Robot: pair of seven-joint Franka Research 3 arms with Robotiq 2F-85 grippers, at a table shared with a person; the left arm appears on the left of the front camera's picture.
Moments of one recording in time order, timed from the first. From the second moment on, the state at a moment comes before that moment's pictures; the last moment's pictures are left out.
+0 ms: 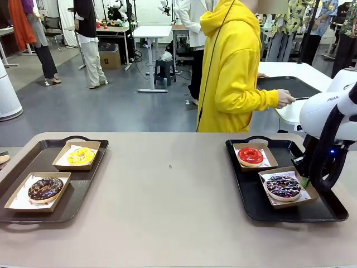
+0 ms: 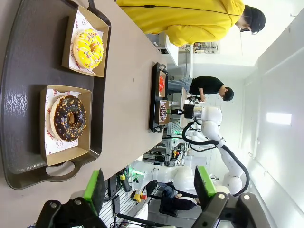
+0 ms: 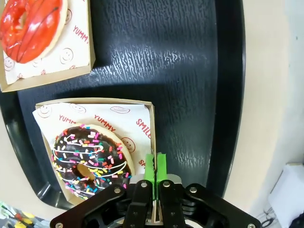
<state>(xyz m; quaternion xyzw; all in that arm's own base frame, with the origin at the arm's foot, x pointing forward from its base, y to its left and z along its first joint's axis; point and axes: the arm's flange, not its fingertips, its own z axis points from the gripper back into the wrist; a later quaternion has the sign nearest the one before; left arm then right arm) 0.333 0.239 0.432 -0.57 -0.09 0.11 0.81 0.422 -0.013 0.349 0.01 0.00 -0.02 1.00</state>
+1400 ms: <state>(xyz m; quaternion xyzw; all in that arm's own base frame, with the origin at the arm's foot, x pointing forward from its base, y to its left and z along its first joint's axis) 0.333 0.239 0.432 -0.57 -0.09 0.11 0.81 0.414 -0.016 0.365 0.04 0.01 0.01 1.00</state>
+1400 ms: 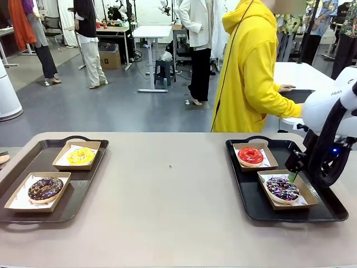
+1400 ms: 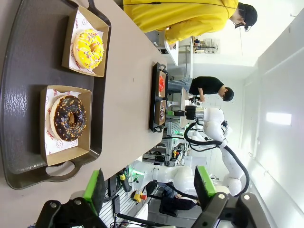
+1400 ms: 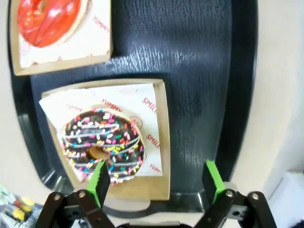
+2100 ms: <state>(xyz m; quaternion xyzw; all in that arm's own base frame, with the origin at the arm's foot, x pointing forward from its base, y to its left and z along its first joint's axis) 0.332 0.239 0.432 -0.57 -0.09 0.11 0.81 0.365 -0.143 0.517 0.40 -0.09 0.03 0.91</state>
